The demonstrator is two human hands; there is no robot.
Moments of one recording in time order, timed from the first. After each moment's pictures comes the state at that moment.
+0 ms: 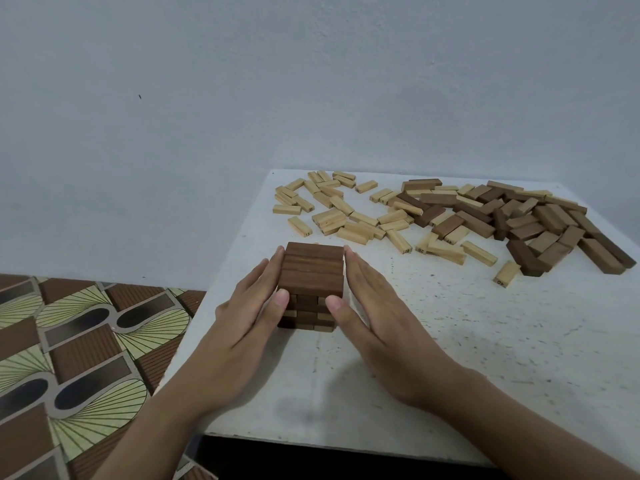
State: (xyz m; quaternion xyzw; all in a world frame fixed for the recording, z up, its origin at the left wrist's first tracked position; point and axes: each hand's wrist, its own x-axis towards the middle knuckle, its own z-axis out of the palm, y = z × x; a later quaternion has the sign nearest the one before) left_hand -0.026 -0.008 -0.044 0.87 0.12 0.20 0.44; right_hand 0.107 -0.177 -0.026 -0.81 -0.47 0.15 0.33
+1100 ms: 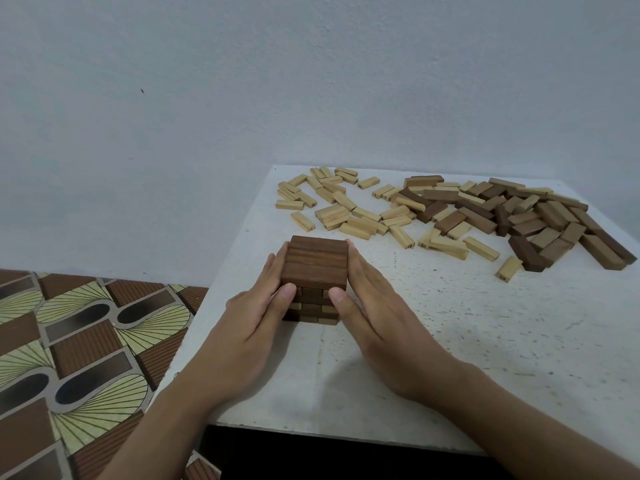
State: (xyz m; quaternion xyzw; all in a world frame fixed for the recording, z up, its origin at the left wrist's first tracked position) left_hand -0.026 -0.013 -0.043 0.87 0.13 0.22 0.41; right_hand 0.103 -0.172 -0.030 -0.80 -0.47 0.14 0.33
